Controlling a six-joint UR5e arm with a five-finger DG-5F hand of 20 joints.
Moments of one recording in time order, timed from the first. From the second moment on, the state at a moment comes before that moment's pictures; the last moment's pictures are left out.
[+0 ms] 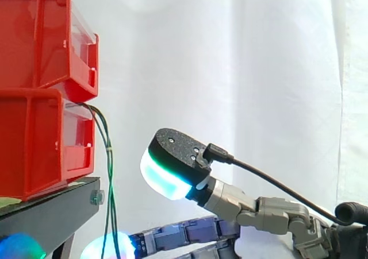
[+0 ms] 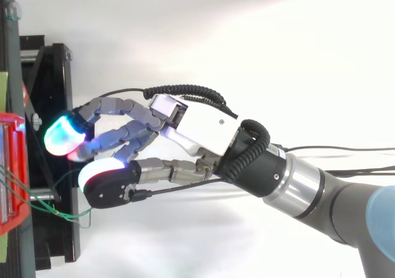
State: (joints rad) arm 0.30 -2.53 -1.10 -2.50 -0.81 -0.12
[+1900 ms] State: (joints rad) arm 0.35 -2.60 -1.13 -2.24 -0.74 -0.15
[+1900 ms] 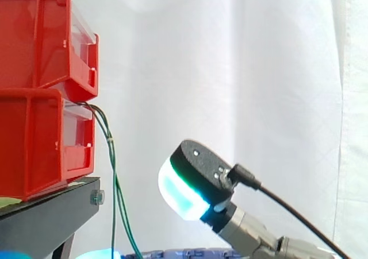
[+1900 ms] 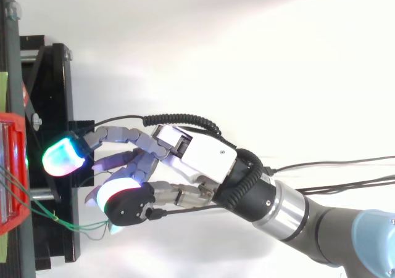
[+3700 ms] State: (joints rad) arm 0.37 -2.45 -1.14 -2.48 -0.73 -0.06
